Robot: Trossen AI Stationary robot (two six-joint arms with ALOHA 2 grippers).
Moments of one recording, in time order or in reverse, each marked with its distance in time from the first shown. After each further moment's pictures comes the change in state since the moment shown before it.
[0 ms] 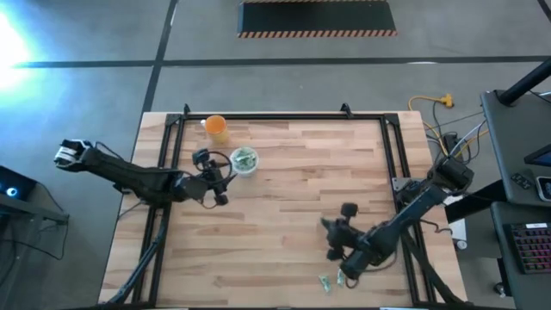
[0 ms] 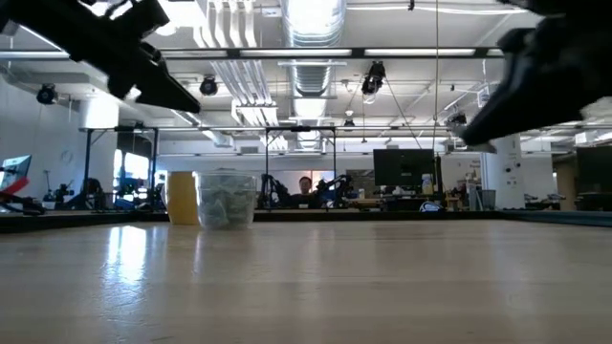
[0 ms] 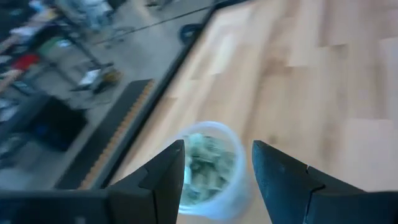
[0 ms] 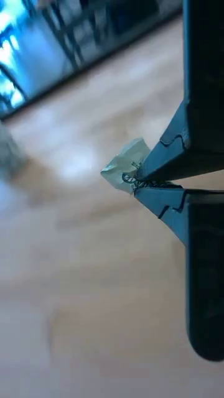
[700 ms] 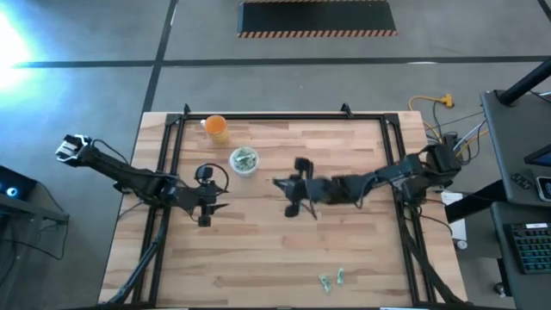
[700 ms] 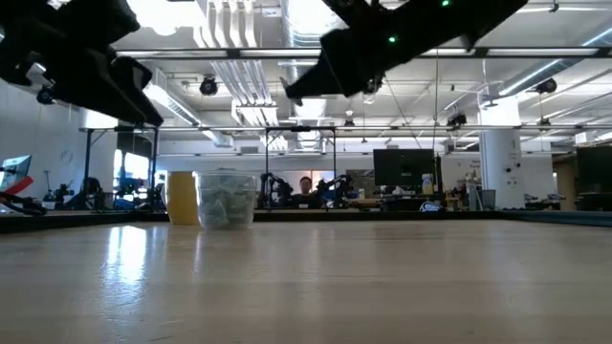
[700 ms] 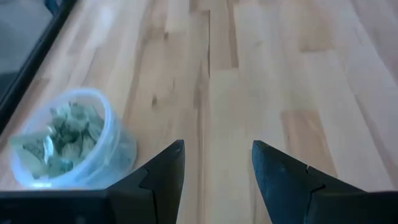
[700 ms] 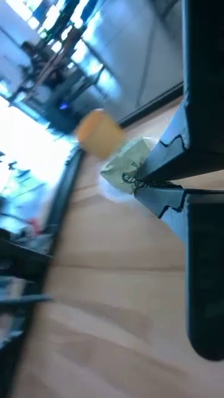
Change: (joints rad) left arm -0.130 -0.083 -0.018 -0.208 0.352 -0.141; right arm -0.595 0.000 0.000 0.991 -0.468 -1.007
